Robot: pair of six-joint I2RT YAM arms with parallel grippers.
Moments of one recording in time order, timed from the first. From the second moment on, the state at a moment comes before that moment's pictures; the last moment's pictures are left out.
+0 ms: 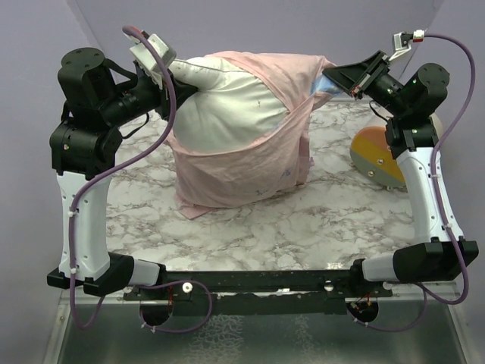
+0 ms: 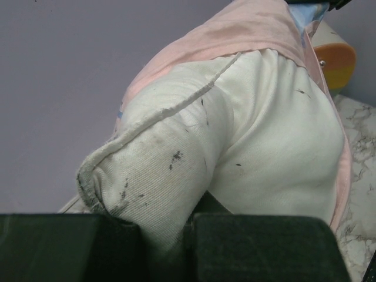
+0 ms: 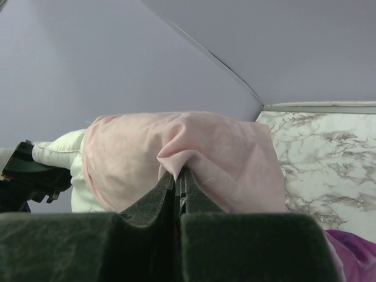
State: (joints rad) left arm -0.20 1.37 2.17 -0.88 0.64 0.20; right arm 0.02 1.36 1.54 0.07 -0.76 1.01
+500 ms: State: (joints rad) left arm -0.20 1.37 2.24 -1.09 0.83 0.29; right arm 0.03 1.45 1.69 -0.17 -0.28 0.91
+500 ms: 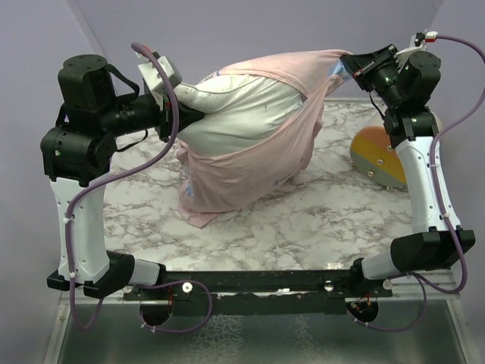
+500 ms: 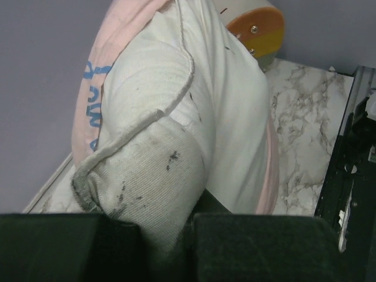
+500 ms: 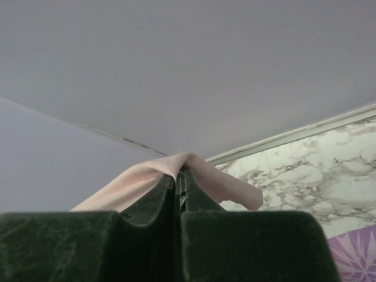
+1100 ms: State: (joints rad) left arm -0.33 1.34 2.26 -1.30 0.77 0.54; right arm 0.02 1.55 1.77 -0.25 -0.09 0.86
